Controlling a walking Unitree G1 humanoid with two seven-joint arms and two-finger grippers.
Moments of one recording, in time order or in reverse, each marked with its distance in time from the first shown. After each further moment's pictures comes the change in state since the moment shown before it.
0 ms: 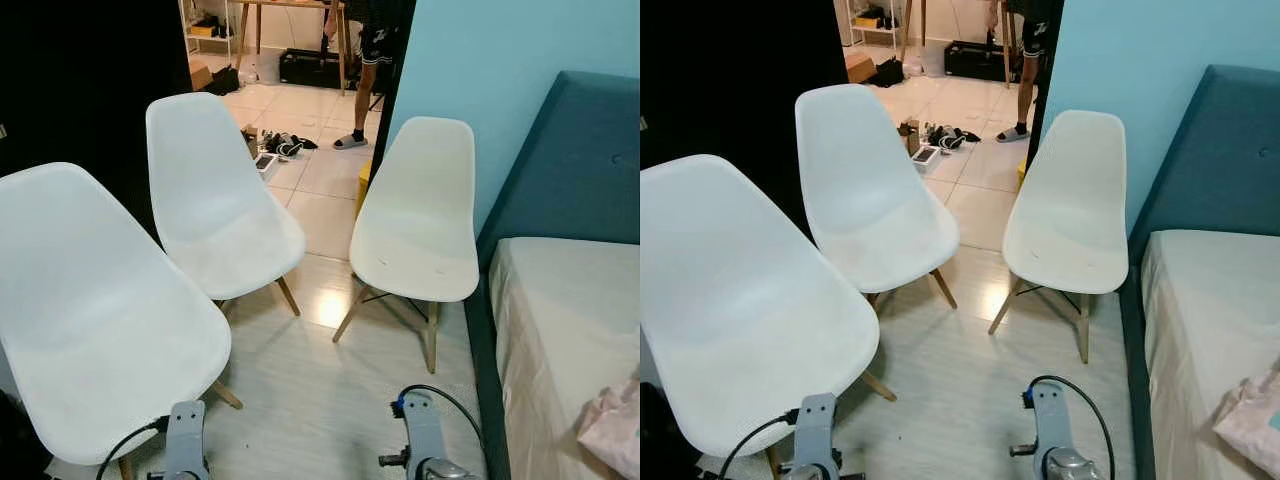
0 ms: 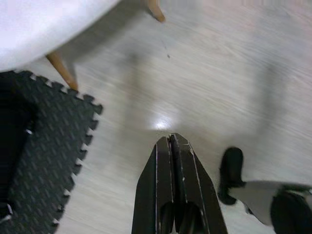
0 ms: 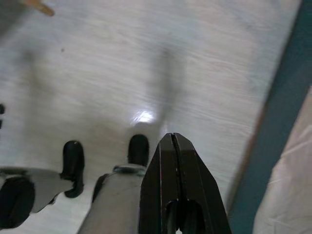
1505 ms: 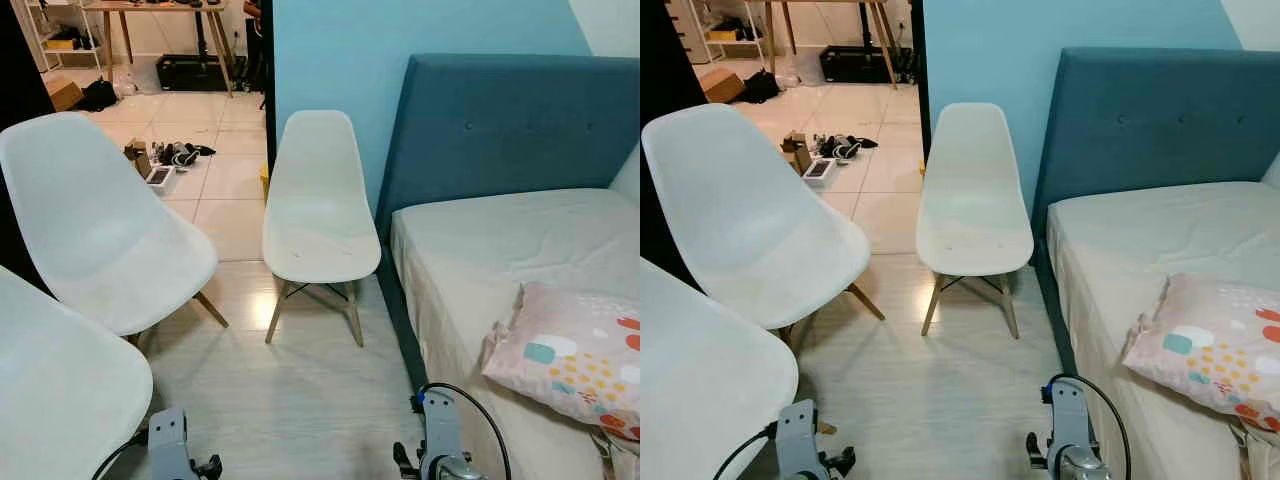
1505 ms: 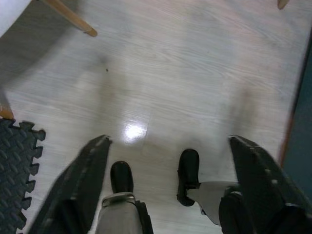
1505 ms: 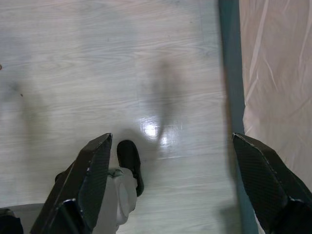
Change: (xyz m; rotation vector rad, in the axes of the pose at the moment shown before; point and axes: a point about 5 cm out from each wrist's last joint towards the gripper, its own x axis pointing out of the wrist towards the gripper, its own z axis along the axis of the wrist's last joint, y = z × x) left arm -0.003 0.009 -0.011 -0.209 -0.015 -0.050; right arm -0.001 -0.009 0.000 0.100 -0.035 -0.020
